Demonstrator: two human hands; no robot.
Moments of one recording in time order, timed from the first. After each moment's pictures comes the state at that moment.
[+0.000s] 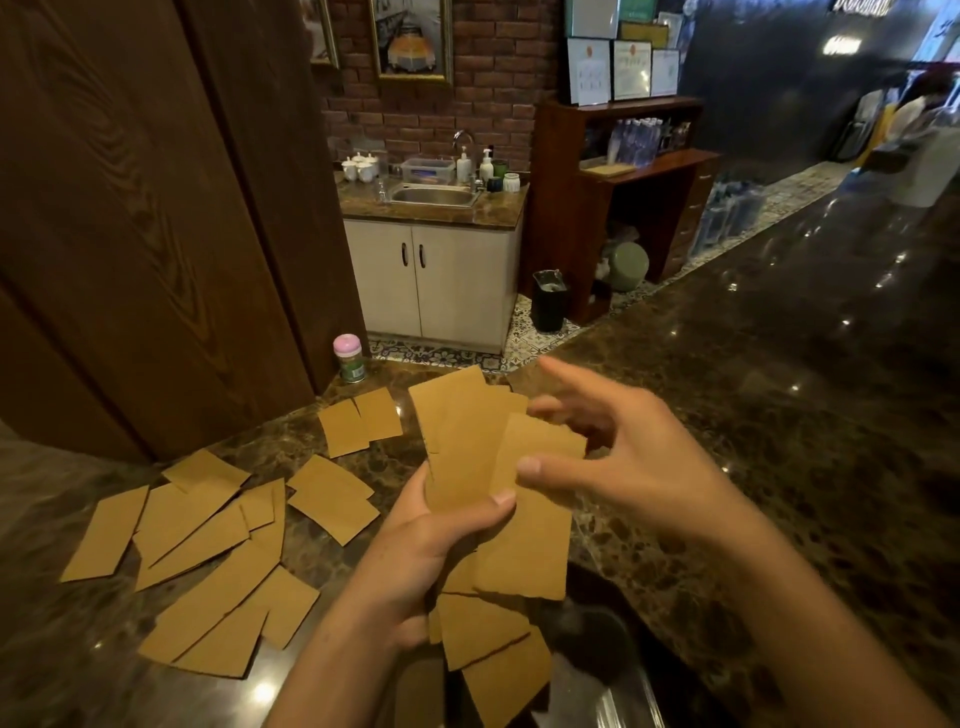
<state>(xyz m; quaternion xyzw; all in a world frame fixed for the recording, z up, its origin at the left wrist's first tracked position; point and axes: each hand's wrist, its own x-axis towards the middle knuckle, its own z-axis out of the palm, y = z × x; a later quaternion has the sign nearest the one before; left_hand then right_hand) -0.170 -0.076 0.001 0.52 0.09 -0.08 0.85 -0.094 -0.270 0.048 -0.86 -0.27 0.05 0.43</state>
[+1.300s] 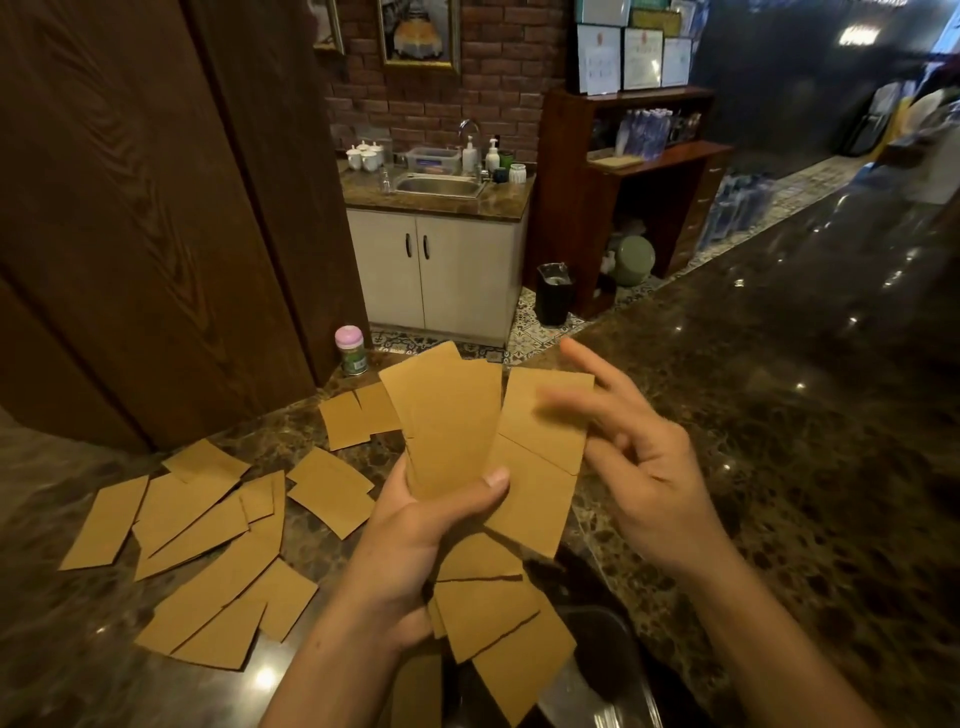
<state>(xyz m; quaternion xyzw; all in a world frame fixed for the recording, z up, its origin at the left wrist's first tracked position) -0.175 -0.085 0.020 0.50 0.11 -0.01 0.86 -0.106 -0.264 0.017 -0.72 -0.29 -0.05 0.63</state>
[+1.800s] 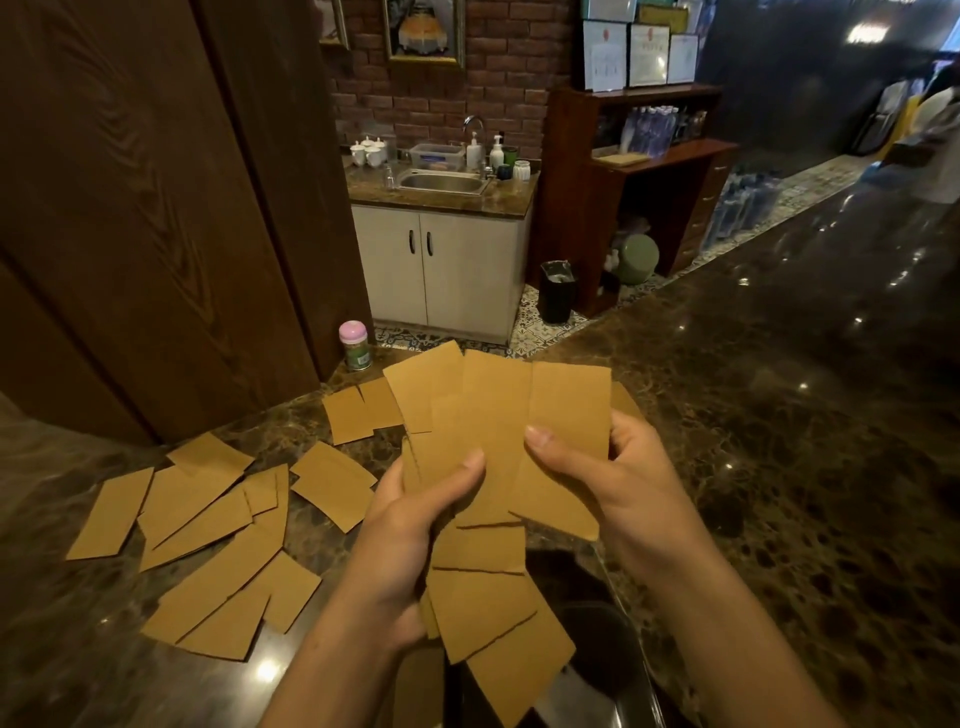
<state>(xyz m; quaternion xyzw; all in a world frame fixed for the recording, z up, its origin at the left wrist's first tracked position) -0.178 -0.078 0.013 0.46 0.13 -0.01 0.88 -0.114 -0.245 0.018 -0.63 -0.11 0.11 0.76</state>
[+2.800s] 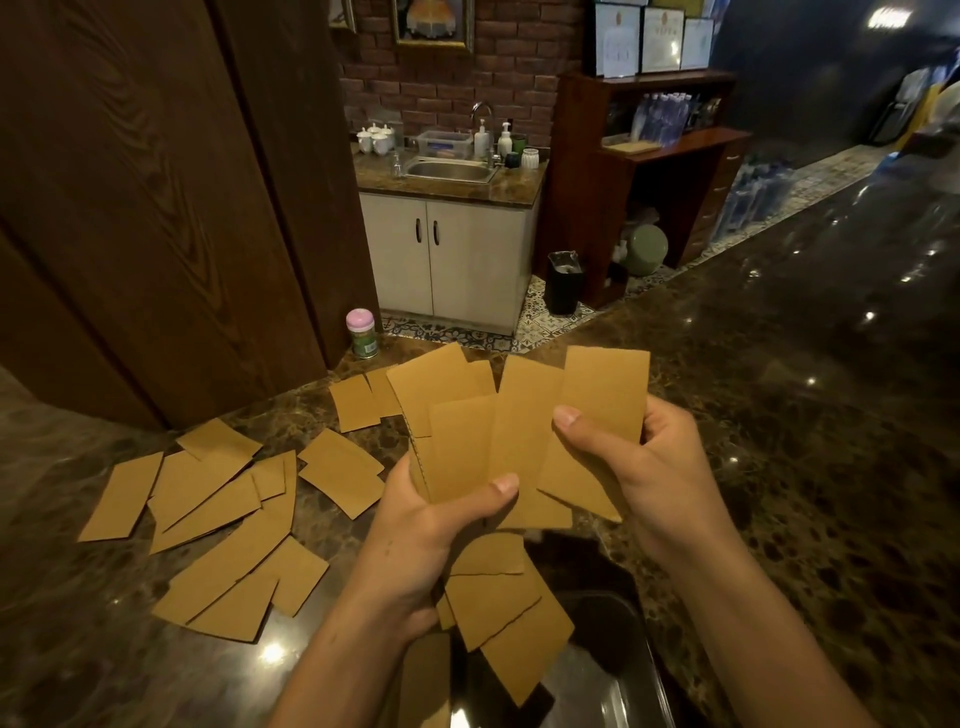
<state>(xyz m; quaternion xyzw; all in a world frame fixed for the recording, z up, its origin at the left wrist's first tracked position) -0.179 -0.074 -0.002 0.56 0.11 0.02 0.82 -0.107 -0.254 0.013 -0.68 -0.11 0.04 0.72</state>
